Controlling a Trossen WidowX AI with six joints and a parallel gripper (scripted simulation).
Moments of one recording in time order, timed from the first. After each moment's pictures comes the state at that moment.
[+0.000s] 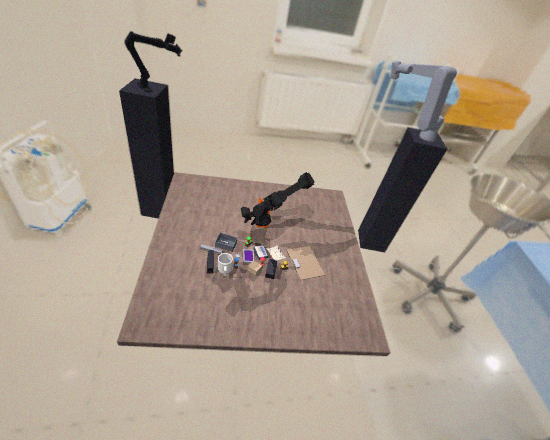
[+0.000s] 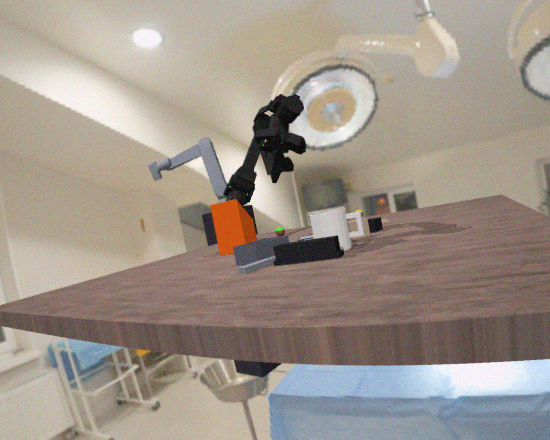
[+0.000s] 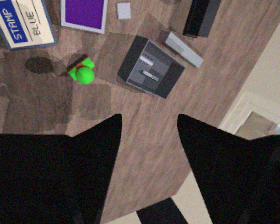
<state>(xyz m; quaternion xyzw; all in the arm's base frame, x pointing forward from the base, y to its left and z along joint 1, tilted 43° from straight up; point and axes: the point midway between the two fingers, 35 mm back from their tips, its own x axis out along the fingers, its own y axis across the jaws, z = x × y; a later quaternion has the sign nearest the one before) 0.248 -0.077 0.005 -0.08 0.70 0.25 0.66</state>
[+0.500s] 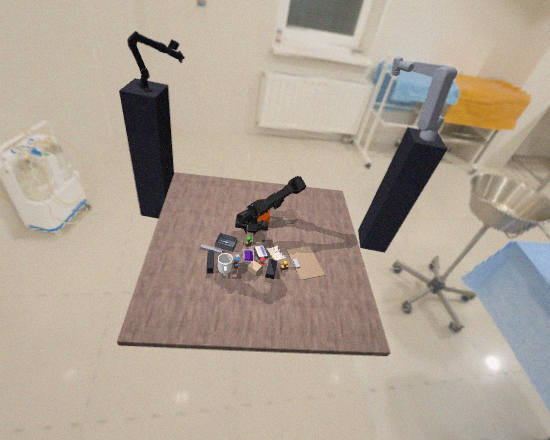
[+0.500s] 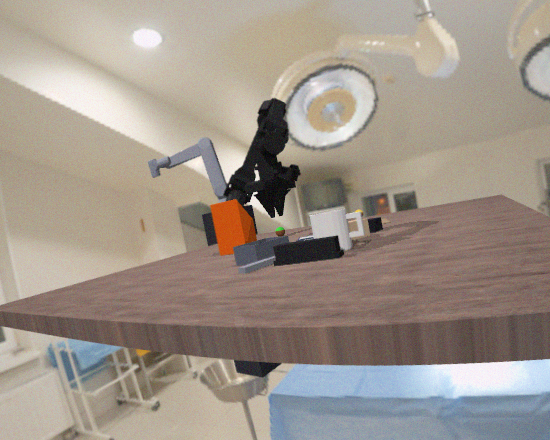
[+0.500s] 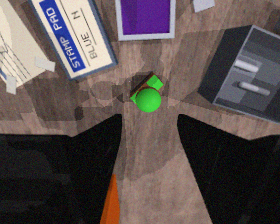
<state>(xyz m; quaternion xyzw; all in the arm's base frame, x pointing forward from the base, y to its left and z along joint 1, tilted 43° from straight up) 0.212 -0.011 -0.063 0.19 0.69 0.32 0.63</state>
